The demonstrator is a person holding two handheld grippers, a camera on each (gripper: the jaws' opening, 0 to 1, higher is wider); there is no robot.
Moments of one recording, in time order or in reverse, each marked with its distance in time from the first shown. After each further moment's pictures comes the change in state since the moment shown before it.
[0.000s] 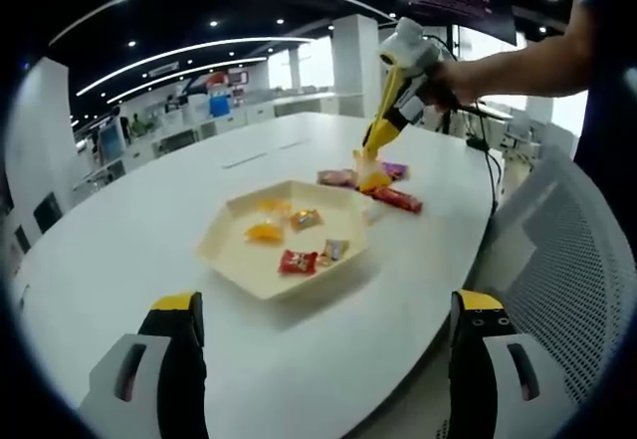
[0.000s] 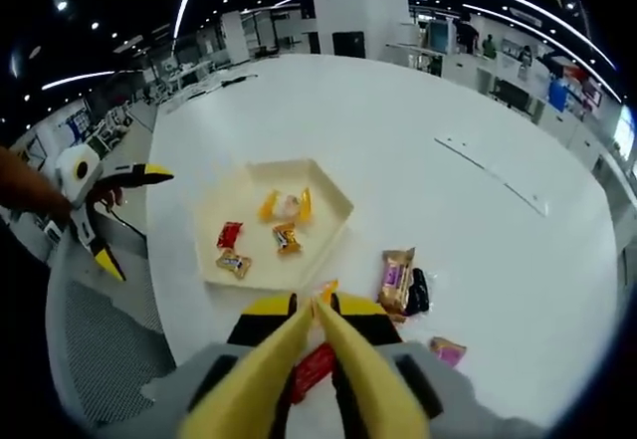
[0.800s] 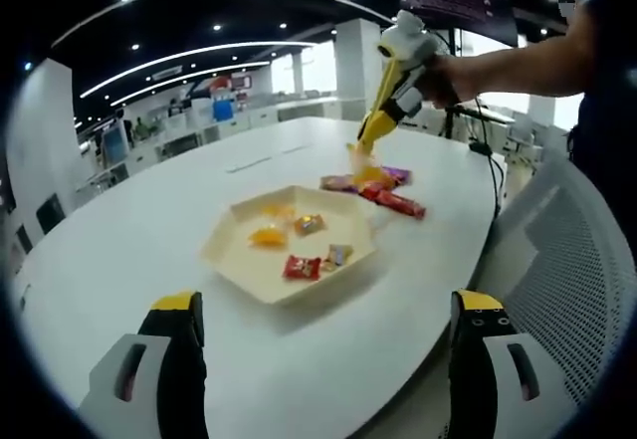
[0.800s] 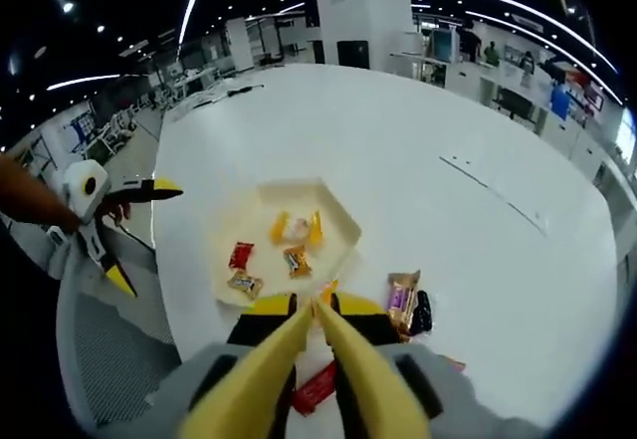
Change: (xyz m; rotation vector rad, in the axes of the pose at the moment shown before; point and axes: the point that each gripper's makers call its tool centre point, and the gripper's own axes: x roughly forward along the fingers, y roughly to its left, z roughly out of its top) left arm -0.002 0.002 0.005 0.001 -0.023 0.013; right arm -0.007 0.015 0.036 -0.027 -0.051 0.020
